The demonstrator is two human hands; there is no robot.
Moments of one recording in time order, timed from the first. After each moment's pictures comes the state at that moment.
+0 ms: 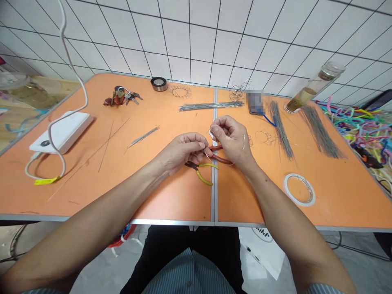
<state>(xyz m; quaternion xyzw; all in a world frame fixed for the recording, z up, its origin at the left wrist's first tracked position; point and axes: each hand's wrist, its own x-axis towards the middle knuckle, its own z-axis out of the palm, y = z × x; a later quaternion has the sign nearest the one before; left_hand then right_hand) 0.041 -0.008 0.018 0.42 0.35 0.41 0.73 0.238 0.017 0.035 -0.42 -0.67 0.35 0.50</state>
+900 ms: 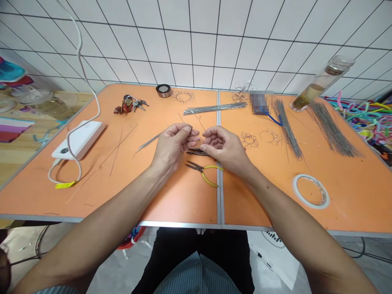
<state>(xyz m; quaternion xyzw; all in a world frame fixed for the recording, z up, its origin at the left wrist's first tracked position) 0.036 0.002 0.025 0.31 0.42 0.60 0.60 0.220 0.000 0.027 -0.43 -0.65 0.44 0.45</state>
